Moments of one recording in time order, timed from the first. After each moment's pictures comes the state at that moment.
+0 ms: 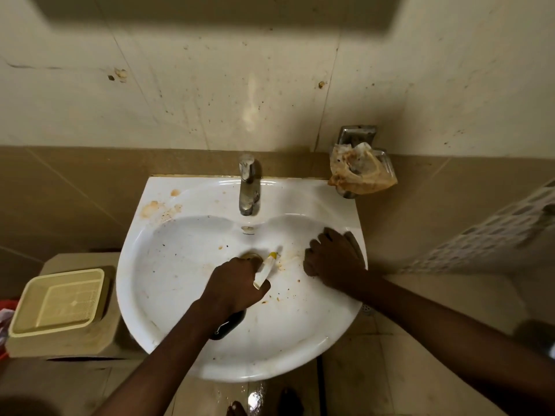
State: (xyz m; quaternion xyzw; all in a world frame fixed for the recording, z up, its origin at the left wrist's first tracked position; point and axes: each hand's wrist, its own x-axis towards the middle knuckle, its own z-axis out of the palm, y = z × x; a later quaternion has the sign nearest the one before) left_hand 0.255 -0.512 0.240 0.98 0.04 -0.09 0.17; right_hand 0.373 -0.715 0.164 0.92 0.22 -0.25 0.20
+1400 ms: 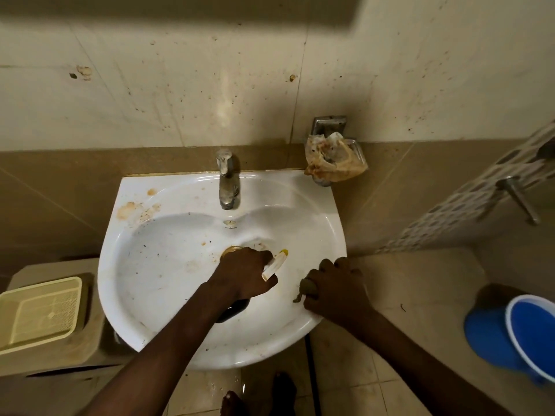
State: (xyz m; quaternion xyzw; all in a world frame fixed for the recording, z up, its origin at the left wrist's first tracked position) left_hand 0.270 -0.534 0.241 0.98 -0.11 -0.12 0.14; right_hand 0.266 -0.750 0.220 0.96 0.26 -0.03 0.03
